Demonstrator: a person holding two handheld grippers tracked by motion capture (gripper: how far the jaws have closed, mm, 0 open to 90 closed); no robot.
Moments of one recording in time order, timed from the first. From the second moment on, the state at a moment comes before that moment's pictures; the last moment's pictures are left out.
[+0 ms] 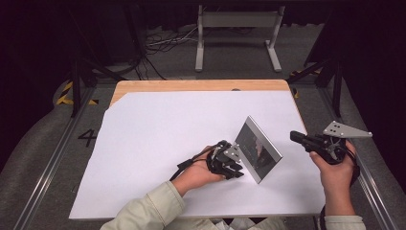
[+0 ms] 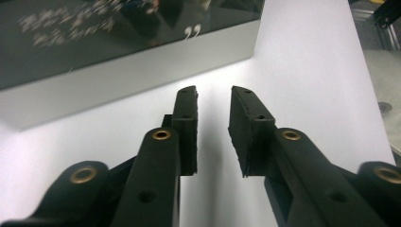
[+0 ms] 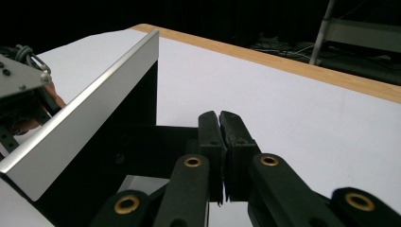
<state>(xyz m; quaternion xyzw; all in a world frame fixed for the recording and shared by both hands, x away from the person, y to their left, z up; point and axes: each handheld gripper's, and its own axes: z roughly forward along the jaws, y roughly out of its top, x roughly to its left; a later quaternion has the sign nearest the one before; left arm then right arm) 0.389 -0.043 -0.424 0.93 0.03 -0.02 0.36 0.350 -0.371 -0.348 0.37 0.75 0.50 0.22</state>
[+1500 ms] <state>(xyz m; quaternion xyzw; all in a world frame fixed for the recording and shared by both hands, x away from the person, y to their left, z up) 0.399 0.111 -0.417 0.88 0.20 0.04 0.43 0.367 -0.351 -0.292 0.44 0.76 0.47 0.11</state>
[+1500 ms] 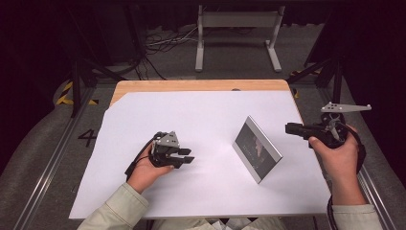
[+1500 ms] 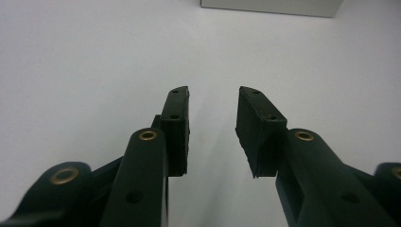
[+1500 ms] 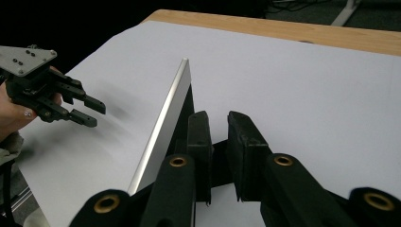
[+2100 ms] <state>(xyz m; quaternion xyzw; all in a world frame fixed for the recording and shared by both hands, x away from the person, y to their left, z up) 0.407 0.126 -0.416 0.86 0.25 0.04 0.44 0.375 -0.326 -0.275 0.46 0.77 0.44 0.07</state>
